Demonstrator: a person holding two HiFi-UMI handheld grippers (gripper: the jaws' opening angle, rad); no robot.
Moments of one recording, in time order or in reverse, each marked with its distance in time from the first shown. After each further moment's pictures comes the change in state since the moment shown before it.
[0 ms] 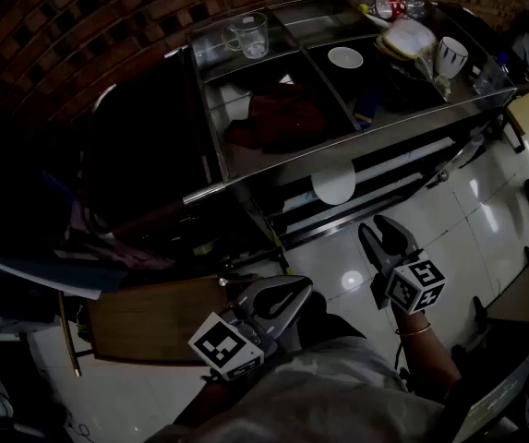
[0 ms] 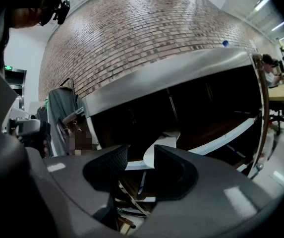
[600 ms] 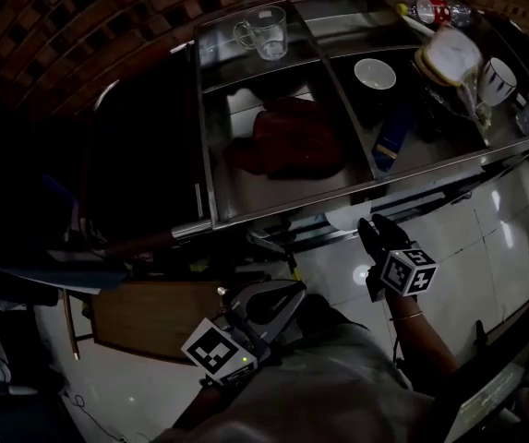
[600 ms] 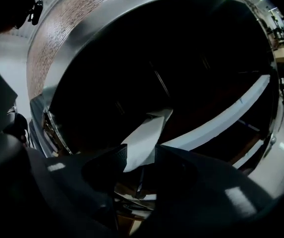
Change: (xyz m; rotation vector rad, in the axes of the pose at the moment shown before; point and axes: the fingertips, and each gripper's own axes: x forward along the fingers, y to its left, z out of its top) left arm 0.044 0.065 0.003 -0.007 0.023 0.125; right arm 0.102 -0.098 -0.053 0.176 0.155 0.000
